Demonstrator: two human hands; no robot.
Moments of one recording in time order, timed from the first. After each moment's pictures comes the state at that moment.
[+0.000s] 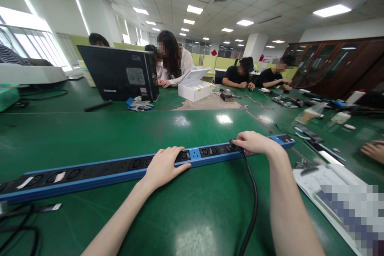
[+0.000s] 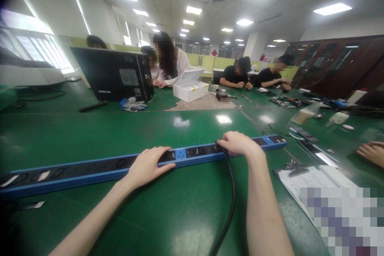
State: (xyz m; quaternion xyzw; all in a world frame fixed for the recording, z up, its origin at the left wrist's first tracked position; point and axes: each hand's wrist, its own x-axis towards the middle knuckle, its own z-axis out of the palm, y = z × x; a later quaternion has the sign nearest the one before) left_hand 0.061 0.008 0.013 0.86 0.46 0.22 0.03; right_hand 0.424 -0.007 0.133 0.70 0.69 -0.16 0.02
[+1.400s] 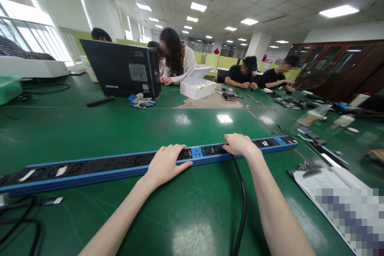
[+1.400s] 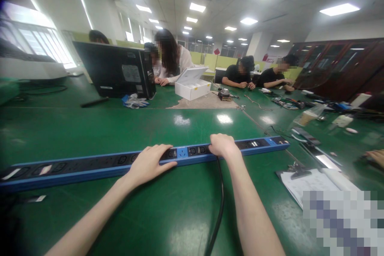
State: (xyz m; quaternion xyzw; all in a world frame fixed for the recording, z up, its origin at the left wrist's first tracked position) left_hand 0.061 0.007 0.012 0.86 0.45 0.23 0.03; right_hand 0.362 0.015 0.107 0.69 0.71 0.01 0.13
